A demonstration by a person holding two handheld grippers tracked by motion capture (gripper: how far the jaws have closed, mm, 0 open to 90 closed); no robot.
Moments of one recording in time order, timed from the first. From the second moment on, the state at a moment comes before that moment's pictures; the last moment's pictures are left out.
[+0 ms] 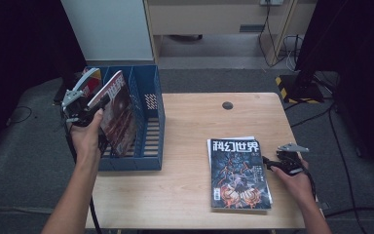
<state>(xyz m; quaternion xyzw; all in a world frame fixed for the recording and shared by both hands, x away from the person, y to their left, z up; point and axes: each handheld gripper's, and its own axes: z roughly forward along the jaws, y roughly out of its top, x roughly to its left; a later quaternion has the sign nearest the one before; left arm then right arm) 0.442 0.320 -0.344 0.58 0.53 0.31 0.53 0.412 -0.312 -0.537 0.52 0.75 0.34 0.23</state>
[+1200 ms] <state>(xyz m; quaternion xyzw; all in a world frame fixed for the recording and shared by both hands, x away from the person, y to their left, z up) 0.465 0.305 -0.357 0.58 0.53 0.33 0.52 0.411 -0.312 -0.537 0.52 0.75 0.34 0.23</state>
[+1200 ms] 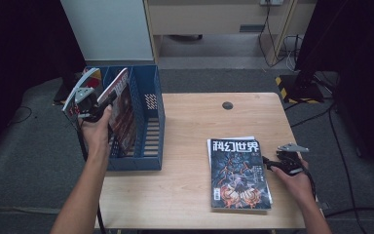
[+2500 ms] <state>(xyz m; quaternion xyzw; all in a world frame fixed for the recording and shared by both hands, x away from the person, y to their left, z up) 0.453 0.323 -0.365 0.58 0.55 0.34 0.49 0.411 -0.312 -0.537 0.52 0.75 0.34 0.23</state>
